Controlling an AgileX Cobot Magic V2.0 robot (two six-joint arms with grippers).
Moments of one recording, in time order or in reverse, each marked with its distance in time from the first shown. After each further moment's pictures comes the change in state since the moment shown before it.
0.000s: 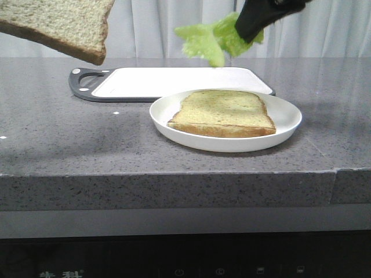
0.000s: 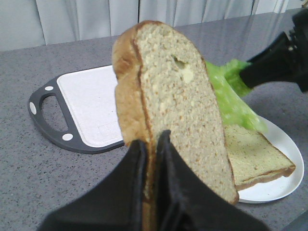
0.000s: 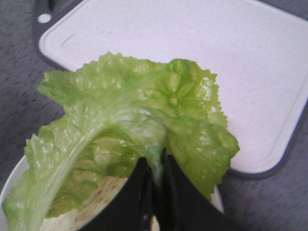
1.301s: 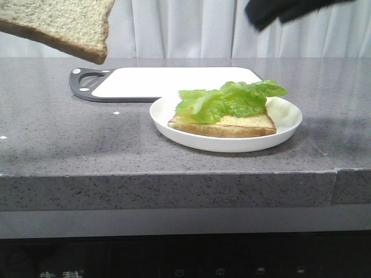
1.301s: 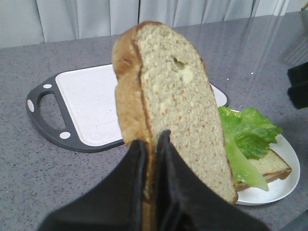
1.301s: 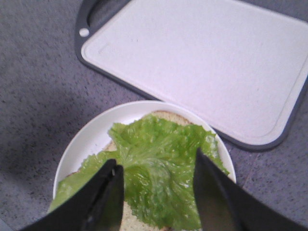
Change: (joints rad) left arm 0.000 0.000 0.000 -0.035 0.000 0.000; right arm 0.017 -0.261 0.188 0.069 -0.068 0.000
